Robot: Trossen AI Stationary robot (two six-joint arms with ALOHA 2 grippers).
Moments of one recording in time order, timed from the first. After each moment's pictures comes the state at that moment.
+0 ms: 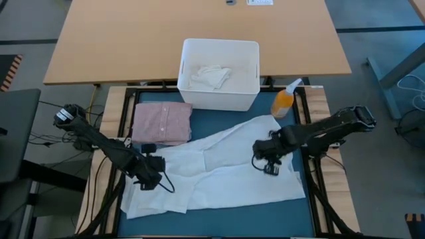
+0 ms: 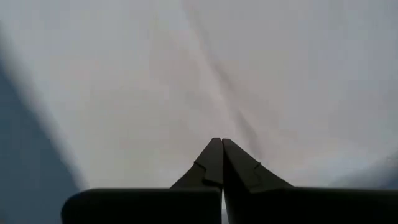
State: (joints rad) left arm -0.58 1.26 0.86 -0.98 -0.27 -0.59; right arm 0.24 1.33 1.08 -1.20 0.05 0.48
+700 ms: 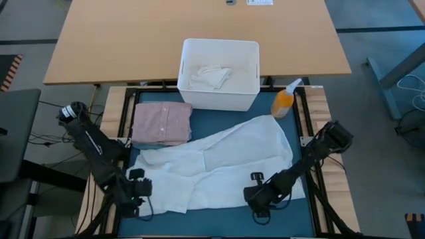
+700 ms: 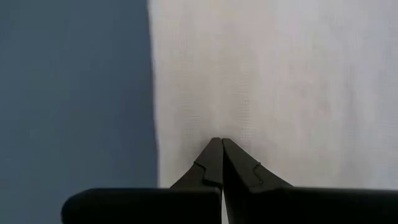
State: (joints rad) left arm -0.93 1.27 0.88 -0.79 -0.10 -1.02; right arm 0.67 1.75 0.99 -0.46 0.12 0.58
